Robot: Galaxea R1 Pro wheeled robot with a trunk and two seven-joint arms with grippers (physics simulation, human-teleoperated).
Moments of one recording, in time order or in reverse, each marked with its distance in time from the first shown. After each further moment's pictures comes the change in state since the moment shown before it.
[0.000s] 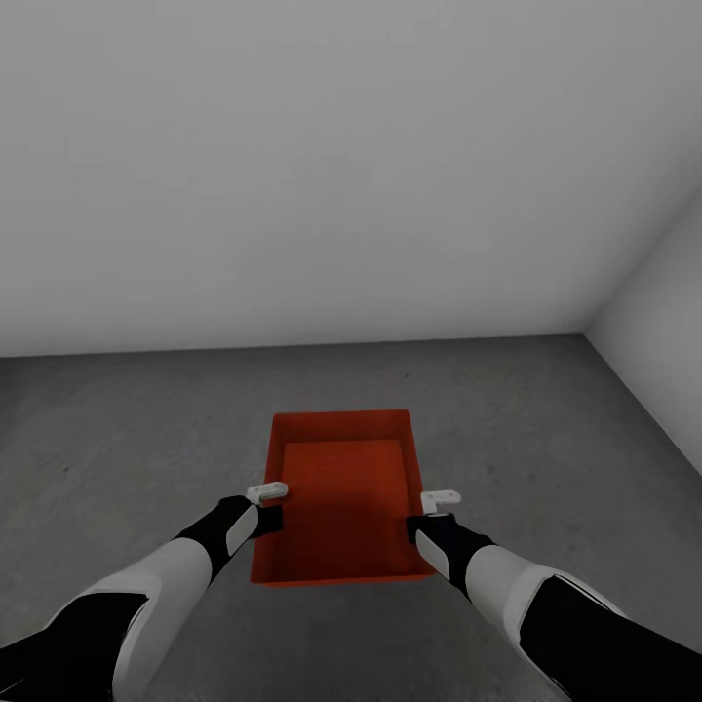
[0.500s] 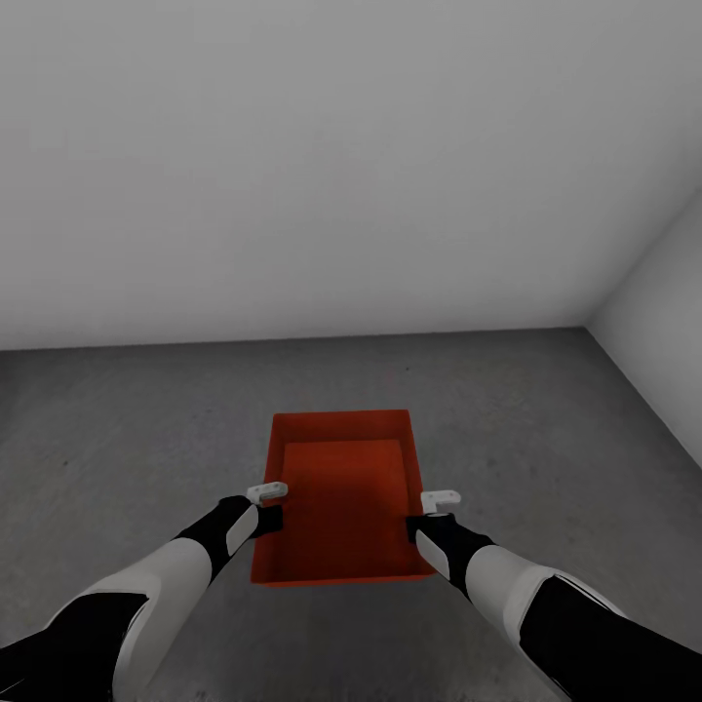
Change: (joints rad) left arm 0.000 0.000 0.000 0.000 0.000 0.000 0.000; right arm 0.000 0.000 0.000 0.000 0.000 0.000 0.000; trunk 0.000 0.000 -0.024
